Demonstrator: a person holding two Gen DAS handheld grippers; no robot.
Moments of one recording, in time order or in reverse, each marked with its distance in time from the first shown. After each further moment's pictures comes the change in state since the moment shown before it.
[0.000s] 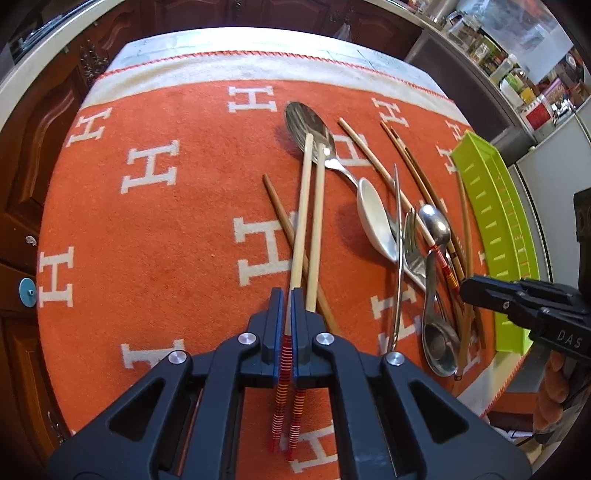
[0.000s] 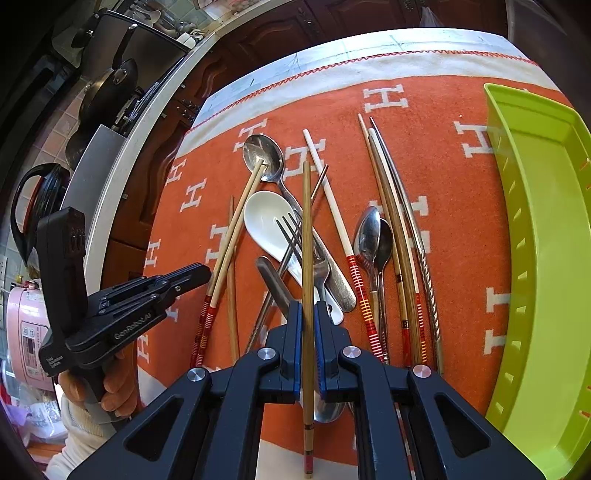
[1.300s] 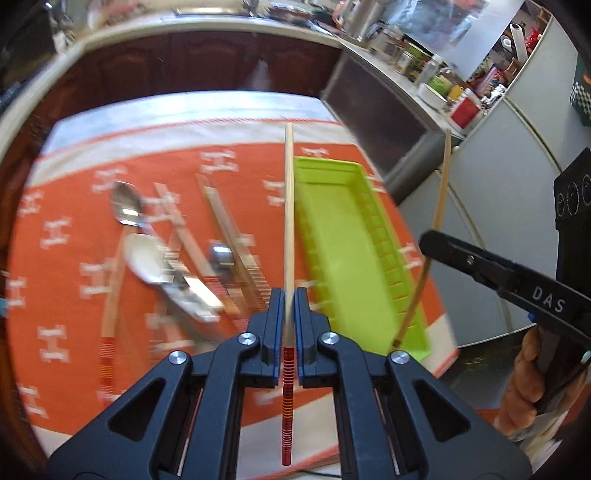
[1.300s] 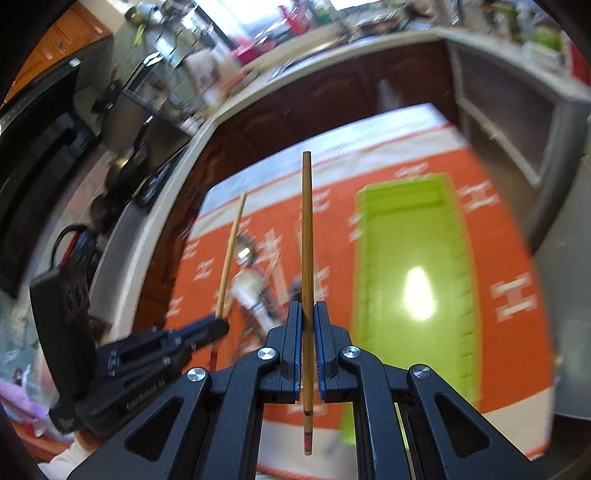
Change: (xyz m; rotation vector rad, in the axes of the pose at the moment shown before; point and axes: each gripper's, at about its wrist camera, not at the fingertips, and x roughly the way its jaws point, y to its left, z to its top) left arm -0.066 -0.210 0.002 0.079 -0.116 -0.120; right arm -0.195 -0.084 -0.022 0.069 -0.321 -0.038
